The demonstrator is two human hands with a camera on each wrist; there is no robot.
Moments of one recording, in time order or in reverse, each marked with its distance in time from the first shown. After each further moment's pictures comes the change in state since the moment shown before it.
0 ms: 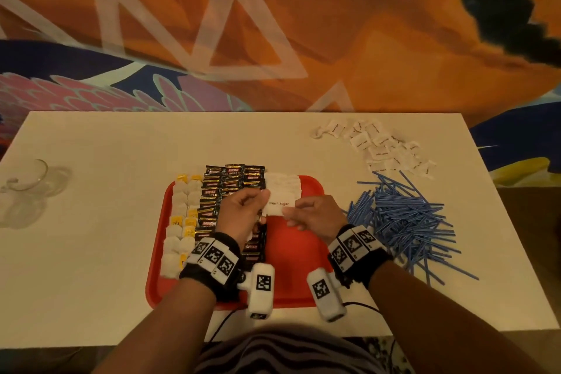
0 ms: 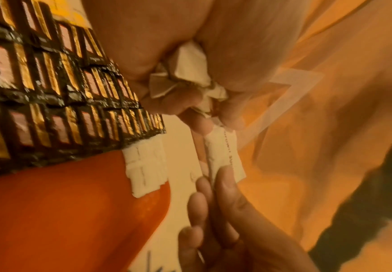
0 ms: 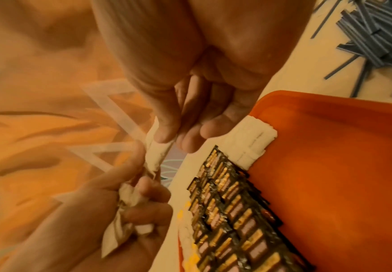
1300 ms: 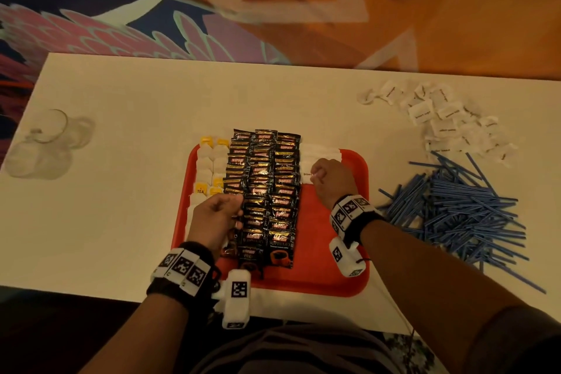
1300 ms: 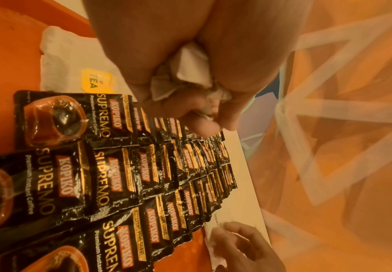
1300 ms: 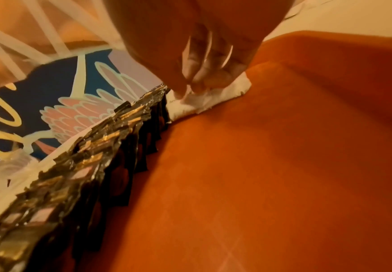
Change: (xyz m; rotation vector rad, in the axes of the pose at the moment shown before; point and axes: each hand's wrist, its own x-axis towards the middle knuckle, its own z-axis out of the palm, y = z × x) left_hand 0.005 -0.052 -0.093 -0.044 0.183 -0.254; right_hand 0.109 0.053 0.034 -0.773 0.109 -0.185
